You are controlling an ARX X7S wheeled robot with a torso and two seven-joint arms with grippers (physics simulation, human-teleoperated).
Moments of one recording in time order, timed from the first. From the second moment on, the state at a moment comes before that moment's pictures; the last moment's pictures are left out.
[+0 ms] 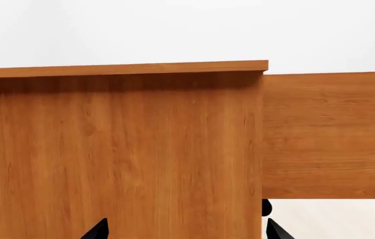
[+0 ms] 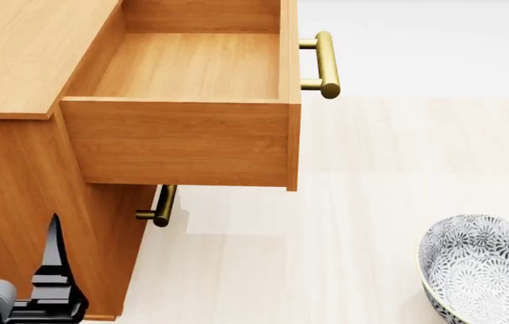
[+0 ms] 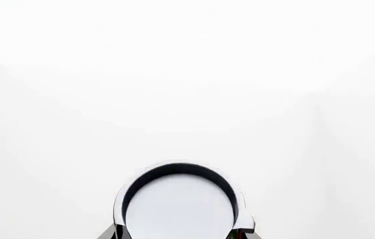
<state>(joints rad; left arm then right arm) -0.11 -0.31 0.20 0.46 -0.25 -0.26 -0.35 0.27 0.93 0.62 -0.80 1.10 0.53 0.41</state>
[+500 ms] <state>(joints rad) -0.12 -0.31 0.21 0.45 -0.25 -0.25 -0.35 0.97 0.92 0.03 -0.60 1.08 0.58 0.45</state>
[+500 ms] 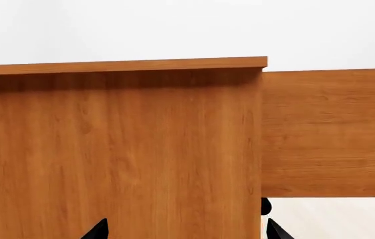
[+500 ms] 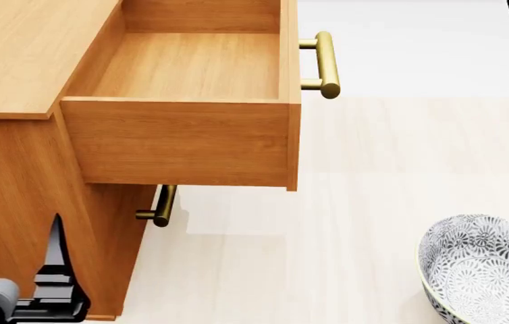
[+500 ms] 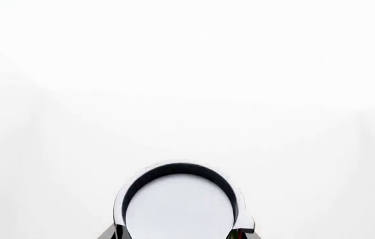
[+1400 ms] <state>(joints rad) -0.11 -0.32 0.21 0.42 -0.27 -0.22 -0.36 1.48 0.55 -0.40 -0.06 0.90 0.63 0.19</state>
